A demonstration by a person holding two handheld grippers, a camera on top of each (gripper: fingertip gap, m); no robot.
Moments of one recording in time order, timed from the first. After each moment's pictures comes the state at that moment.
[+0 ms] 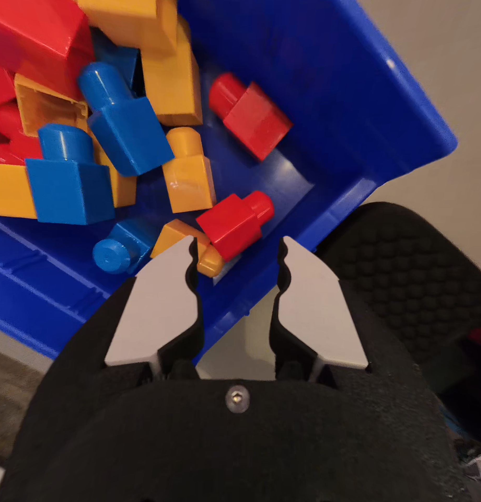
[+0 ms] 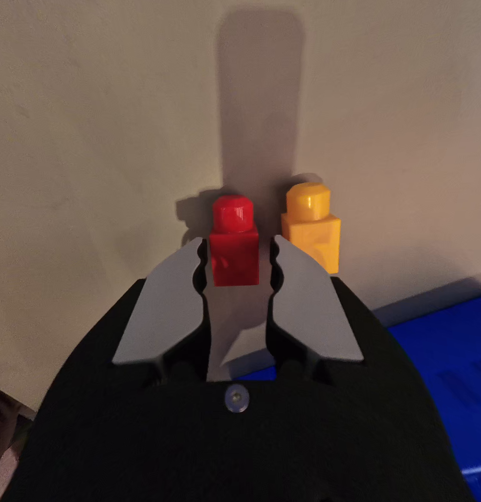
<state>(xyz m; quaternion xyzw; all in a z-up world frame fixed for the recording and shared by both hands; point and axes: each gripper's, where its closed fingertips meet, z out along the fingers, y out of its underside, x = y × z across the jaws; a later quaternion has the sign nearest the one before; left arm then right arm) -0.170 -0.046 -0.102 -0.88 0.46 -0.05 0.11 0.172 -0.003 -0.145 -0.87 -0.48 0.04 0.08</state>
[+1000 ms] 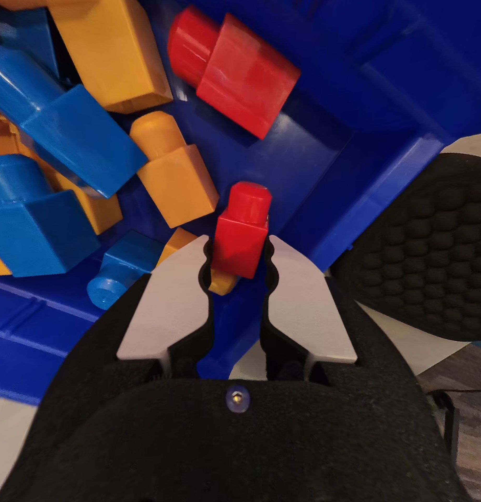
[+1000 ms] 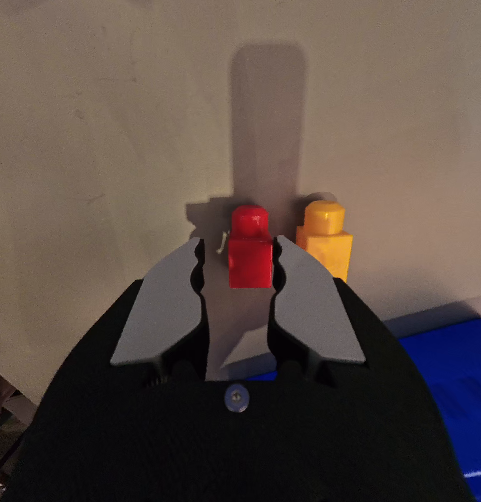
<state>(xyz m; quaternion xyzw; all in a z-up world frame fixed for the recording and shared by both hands) -0.182 -0.043 -0.134 -0.83 0.55 0.01 0.03 0.158 -0.012 -0.133 -0.85 -0.52 0.06 0.09</state>
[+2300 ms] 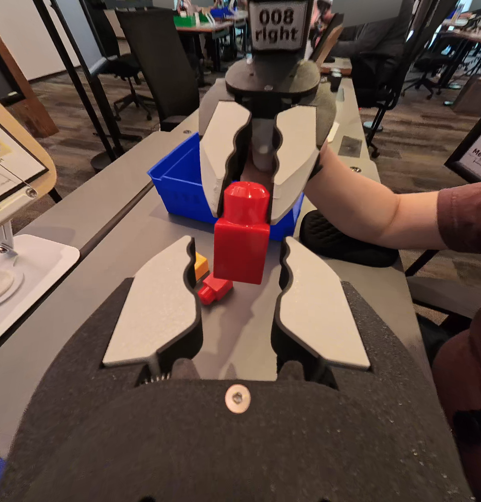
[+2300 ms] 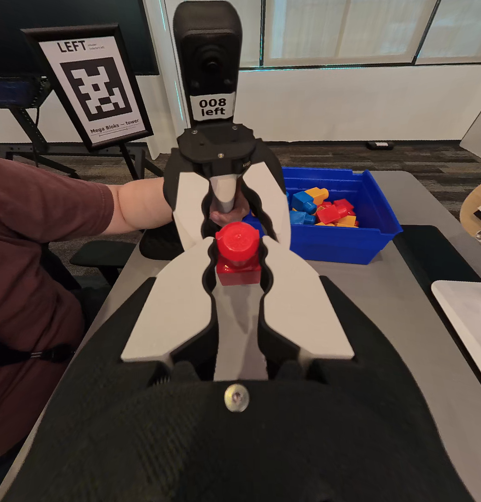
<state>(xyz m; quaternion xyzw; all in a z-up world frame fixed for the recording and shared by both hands) 0.119 -0.066 0.050 -0.63 0.50 -0.37 0.46 0.100 -0.070 0.077 -0.55 -0.55 0.45 0.43</state>
